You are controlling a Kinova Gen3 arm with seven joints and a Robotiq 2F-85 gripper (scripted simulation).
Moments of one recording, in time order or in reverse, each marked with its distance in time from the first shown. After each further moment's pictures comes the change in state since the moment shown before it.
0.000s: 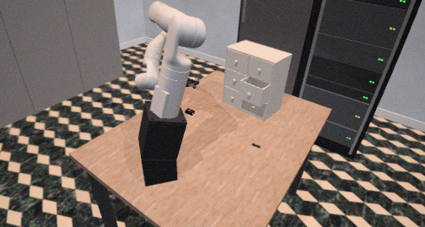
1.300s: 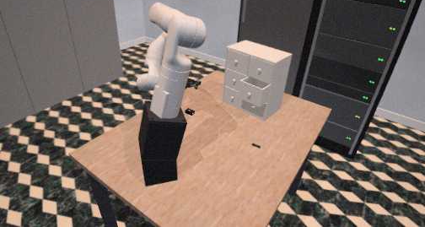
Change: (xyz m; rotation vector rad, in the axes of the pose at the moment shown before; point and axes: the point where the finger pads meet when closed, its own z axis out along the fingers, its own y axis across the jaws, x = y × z) arm -0.001 -0.009 0.003 -0.002 -0.001 0.003
